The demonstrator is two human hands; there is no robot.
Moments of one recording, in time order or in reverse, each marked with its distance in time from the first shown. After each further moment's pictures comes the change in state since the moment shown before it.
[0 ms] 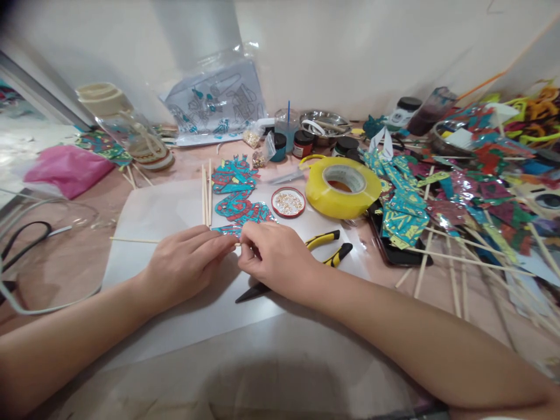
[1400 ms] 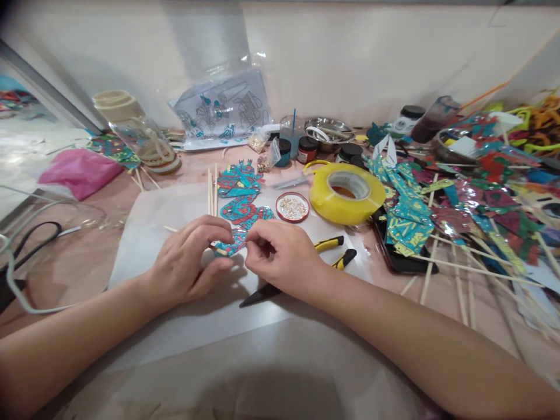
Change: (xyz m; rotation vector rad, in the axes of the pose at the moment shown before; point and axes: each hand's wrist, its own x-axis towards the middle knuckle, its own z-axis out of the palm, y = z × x) left_hand 0.004 -0.004 -0.005 -0.321 0.139 -0.108; right_hand 0.002 -0.003 -0.008 0.118 0.135 -0.040
